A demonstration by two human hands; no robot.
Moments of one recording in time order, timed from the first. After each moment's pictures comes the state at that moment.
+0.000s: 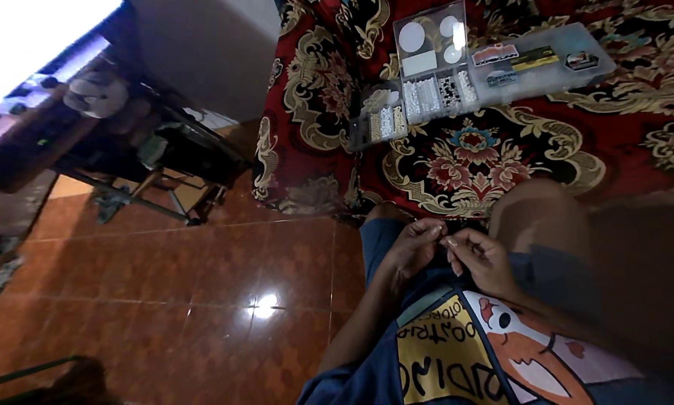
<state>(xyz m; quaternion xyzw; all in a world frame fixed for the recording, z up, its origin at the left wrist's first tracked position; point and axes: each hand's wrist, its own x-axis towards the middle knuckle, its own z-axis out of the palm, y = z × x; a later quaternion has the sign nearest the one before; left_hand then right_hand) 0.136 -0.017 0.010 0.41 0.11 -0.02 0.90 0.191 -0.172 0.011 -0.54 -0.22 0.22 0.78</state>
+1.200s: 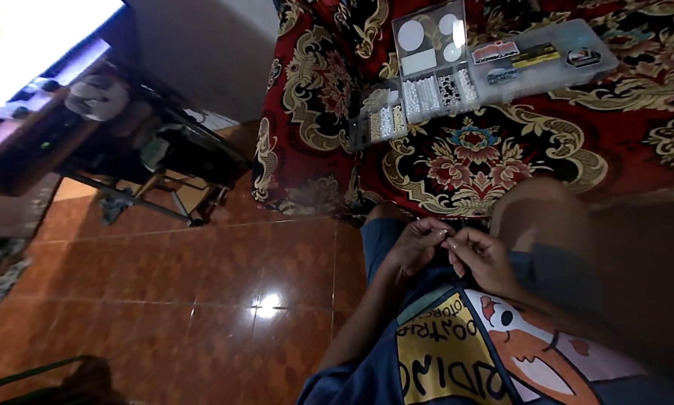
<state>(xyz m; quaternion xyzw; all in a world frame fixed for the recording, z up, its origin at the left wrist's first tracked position) 0.142 -0.014 0.005 0.45 0.08 -0.03 0.89 0.194 -0.172 0.011 -0.52 -0.21 0.25 0.78</state>
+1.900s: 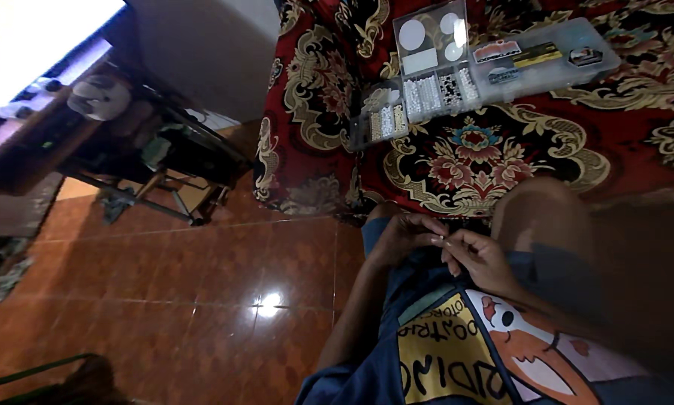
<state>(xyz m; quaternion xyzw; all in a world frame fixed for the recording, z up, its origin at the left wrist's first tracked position) 0.137 0.019 0.031 0.63 0.00 -0.02 0.77 0.193 -0.172 0.014 -0.56 -0.23 0.29 0.74</state>
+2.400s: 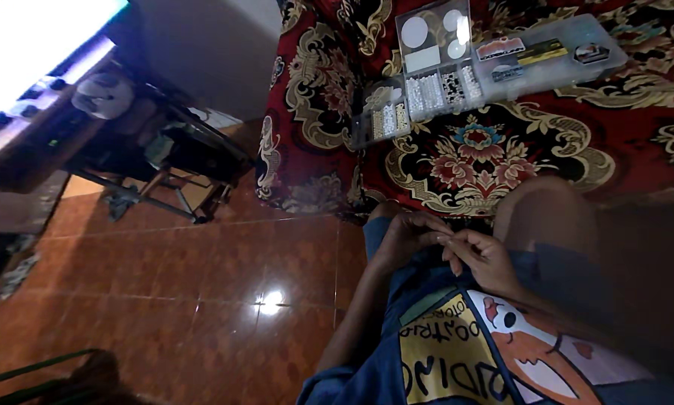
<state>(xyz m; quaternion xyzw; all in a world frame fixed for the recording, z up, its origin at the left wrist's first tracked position) 0.136 0.011 0.043 0.69 -0.01 0.04 0.72 0.192 -0.171 0.015 -0.56 -0.22 0.27 0.75</state>
